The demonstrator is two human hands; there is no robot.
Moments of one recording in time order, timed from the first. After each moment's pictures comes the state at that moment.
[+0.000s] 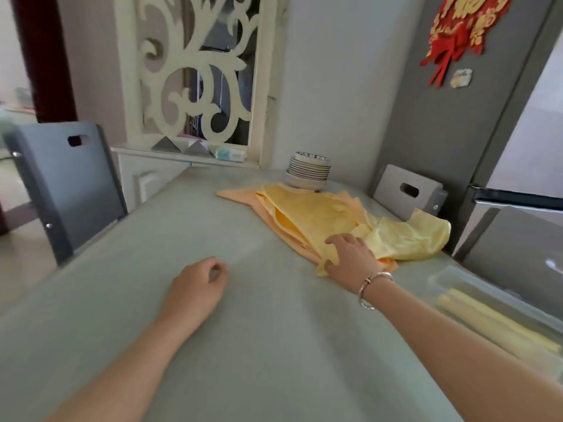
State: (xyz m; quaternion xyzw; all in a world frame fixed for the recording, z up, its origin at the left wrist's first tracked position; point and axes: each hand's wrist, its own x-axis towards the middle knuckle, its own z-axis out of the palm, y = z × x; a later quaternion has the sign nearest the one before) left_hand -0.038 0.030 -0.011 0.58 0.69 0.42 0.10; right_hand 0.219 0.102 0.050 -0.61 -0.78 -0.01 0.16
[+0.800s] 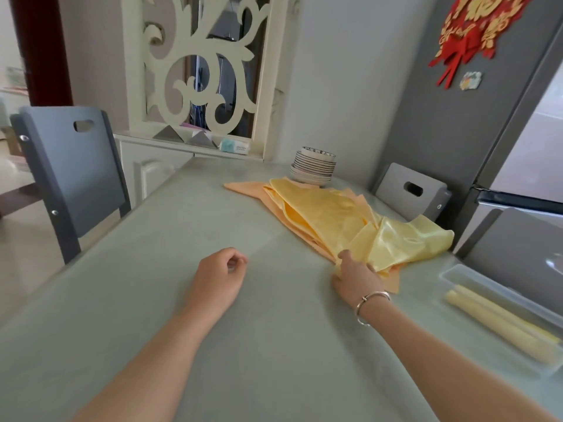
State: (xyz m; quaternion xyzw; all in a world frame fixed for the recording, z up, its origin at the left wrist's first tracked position) left_hand -0.044 0.027 -0.013 0.56 0.63 0.52 0.15; right_hand 0.187 0.076 0.021 -0.68 -0.73 0.00 0.10
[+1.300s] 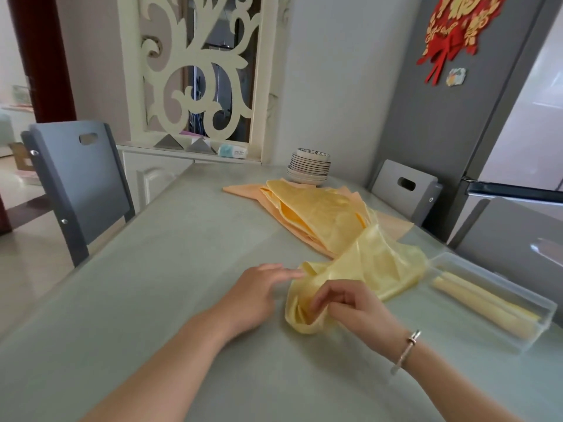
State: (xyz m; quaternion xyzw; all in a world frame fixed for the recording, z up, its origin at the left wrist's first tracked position) left_hand 0.000 -0.004 -0.003 0.80 0.50 0.32 0.14; right_hand 0.207 -0.021 0.027 -0.39 -0.78 0.37 0.32
